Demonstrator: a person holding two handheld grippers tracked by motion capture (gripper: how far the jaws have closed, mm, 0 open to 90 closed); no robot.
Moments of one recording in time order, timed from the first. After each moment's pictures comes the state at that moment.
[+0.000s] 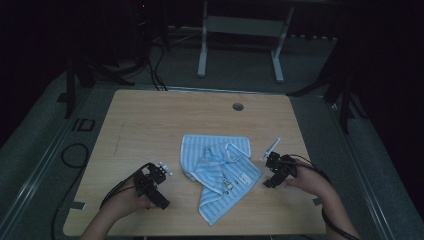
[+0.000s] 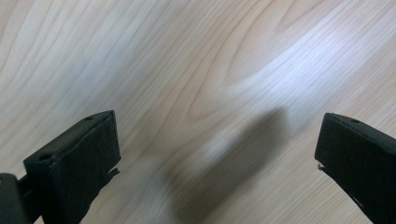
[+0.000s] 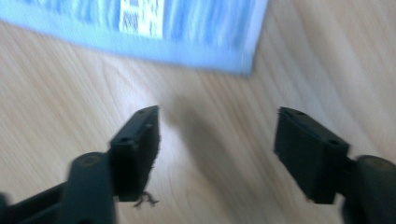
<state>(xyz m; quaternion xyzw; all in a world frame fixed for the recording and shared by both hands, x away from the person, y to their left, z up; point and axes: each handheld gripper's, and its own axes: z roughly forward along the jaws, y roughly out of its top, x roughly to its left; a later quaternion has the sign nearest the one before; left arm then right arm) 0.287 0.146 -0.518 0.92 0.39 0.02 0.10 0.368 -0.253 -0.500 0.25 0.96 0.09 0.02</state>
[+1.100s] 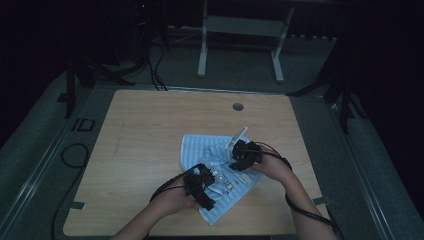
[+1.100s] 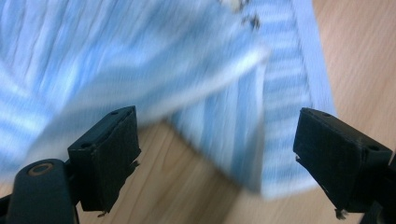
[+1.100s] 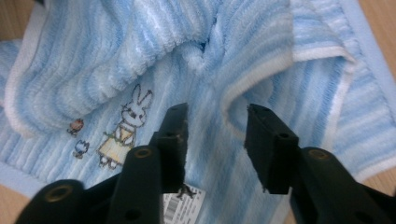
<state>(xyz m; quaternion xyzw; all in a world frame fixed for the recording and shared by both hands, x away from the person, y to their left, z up) 0.290 0.013 -0.507 0.95 0.27 0.04 0.18 0.394 -0.152 -0.492 0.17 0.97 0.18 0.06</state>
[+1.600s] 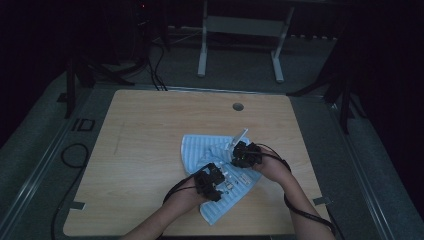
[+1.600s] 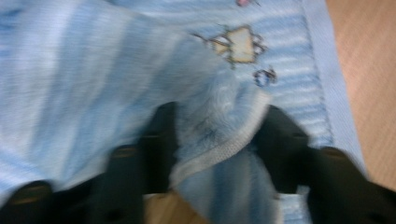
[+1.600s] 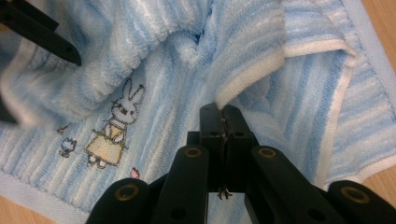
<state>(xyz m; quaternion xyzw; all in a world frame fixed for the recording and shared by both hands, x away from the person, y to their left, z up) 0.299 -0.002 -0.515 0.93 0.28 0.09 0.20 0.394 -0.157 -0.498 0.17 0.97 0.18 0.06</state>
